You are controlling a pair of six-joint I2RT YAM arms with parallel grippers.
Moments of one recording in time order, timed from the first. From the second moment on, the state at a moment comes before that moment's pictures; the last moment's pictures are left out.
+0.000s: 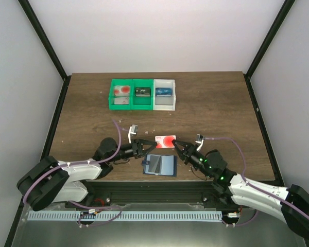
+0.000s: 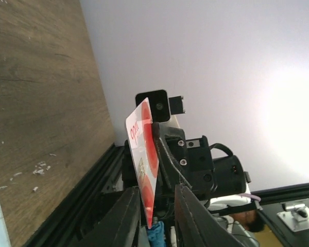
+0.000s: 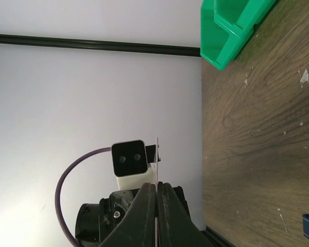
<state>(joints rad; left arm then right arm) -0.75 1.27 0.25 1.06 0.57 -1.38 0.89 0.76 0.07 0.74 0.05 1.50</state>
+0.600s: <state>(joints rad) -0.74 1.24 0.27 0.99 0.60 -1.31 0.89 0.67 0.06 0.67 0.05 1.46</state>
